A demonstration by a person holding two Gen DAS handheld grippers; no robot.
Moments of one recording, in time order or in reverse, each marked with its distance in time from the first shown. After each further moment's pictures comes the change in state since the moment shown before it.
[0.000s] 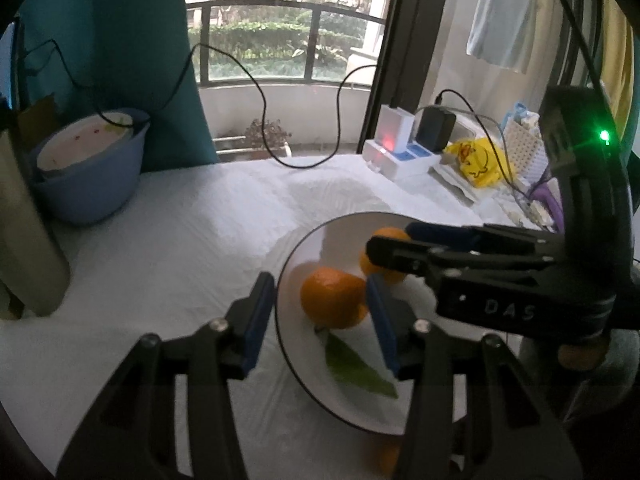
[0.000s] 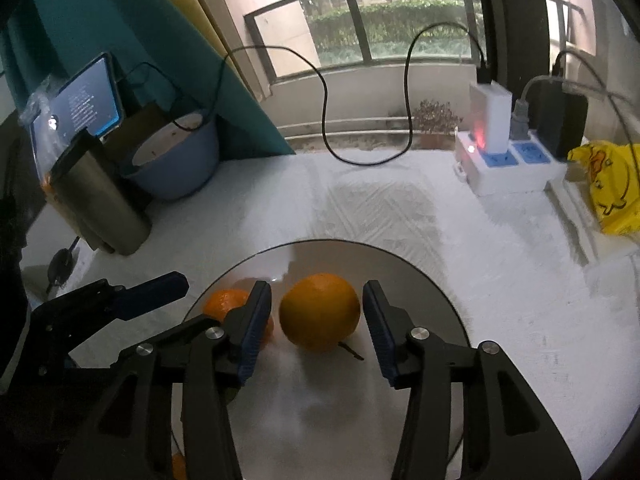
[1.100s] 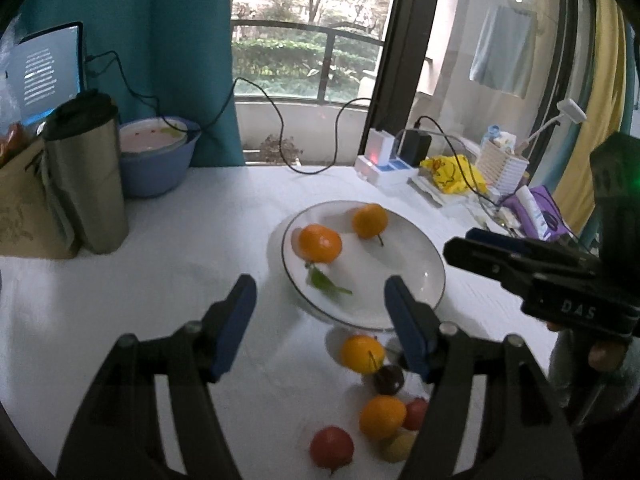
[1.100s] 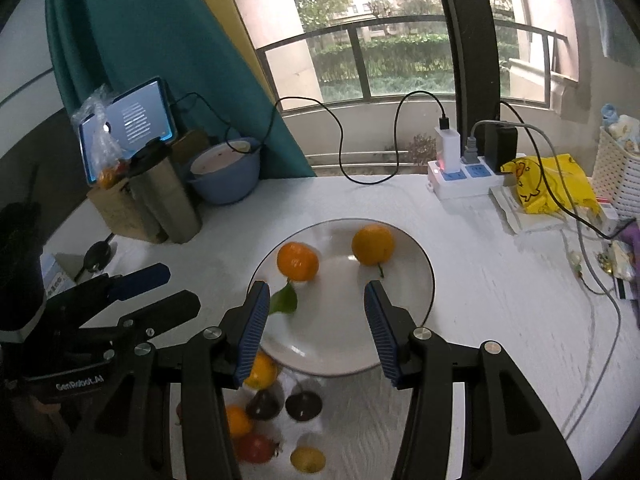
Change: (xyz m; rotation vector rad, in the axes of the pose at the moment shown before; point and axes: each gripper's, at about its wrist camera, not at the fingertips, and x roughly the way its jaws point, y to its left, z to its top) left arm -0.101 -0.014 -0.045 -0.061 -0.060 0.023; right arm -0.119 0.033 -0.055 -0.025 -0.122 -0.016
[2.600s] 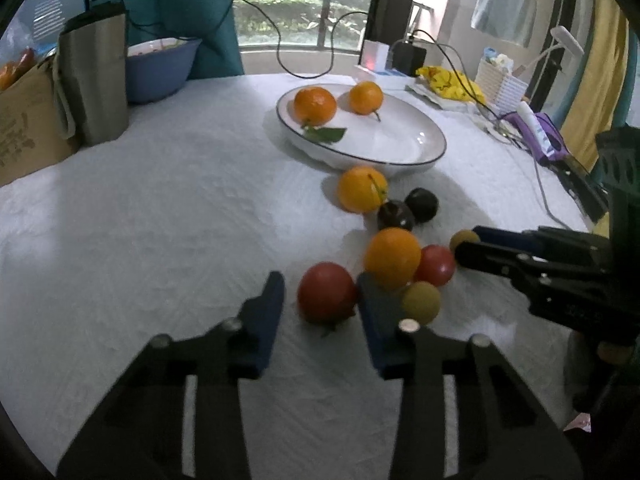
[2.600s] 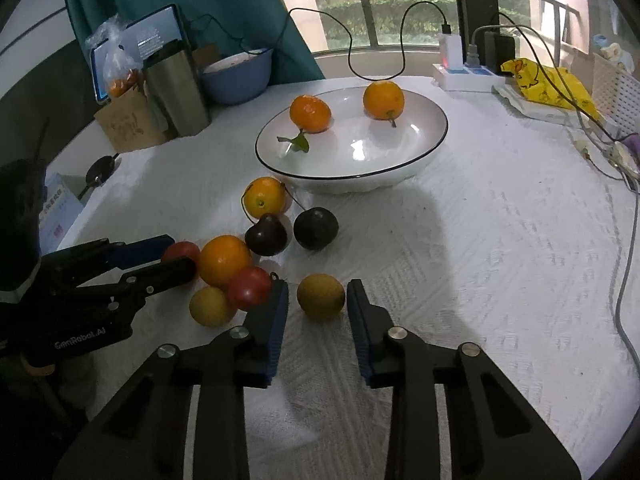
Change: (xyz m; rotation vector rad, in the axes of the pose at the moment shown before) left arm -0.001 -0.009 -0.095 0.035 0.179 0.020; right arm 0.000 0.011 -0.108 -0.028 0.177 0.008
